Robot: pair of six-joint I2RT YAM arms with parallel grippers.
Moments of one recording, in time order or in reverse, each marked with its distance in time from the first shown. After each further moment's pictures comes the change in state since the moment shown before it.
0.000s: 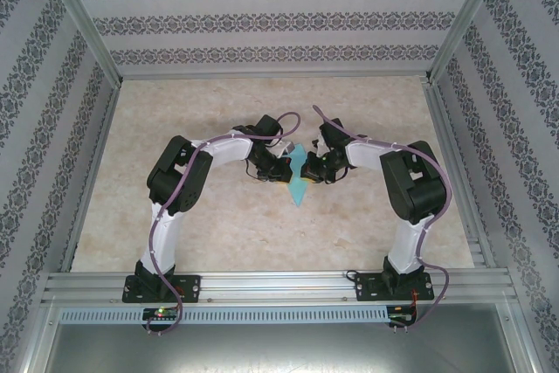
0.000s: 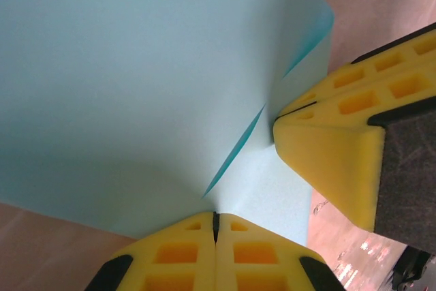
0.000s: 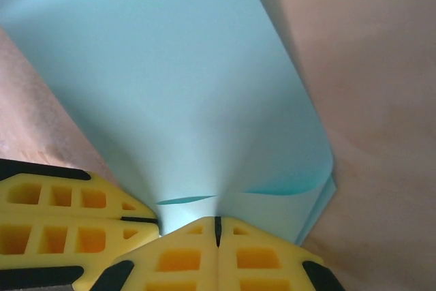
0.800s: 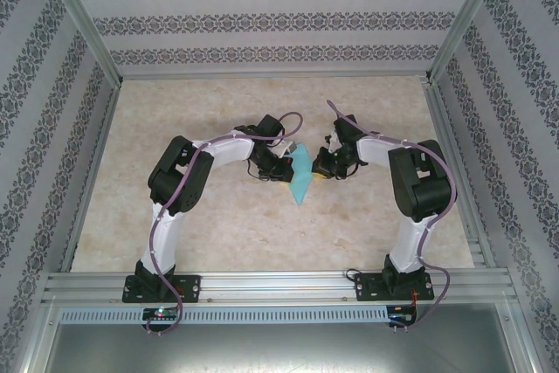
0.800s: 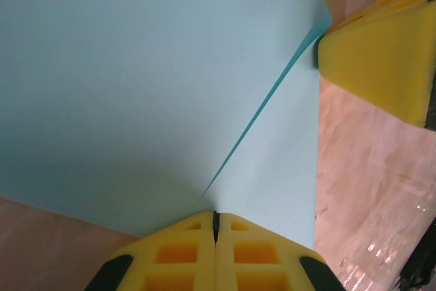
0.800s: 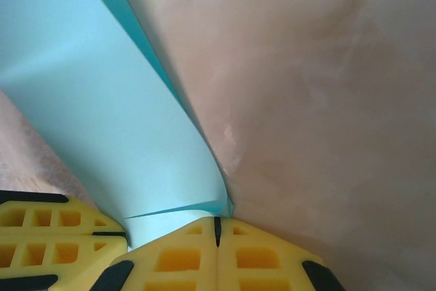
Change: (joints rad) left arm -0.006 0.004 0.009 0.006 -0.015 0.008; right arm -0.105 -0.002 0.004 -0.025 0.003 -0.049
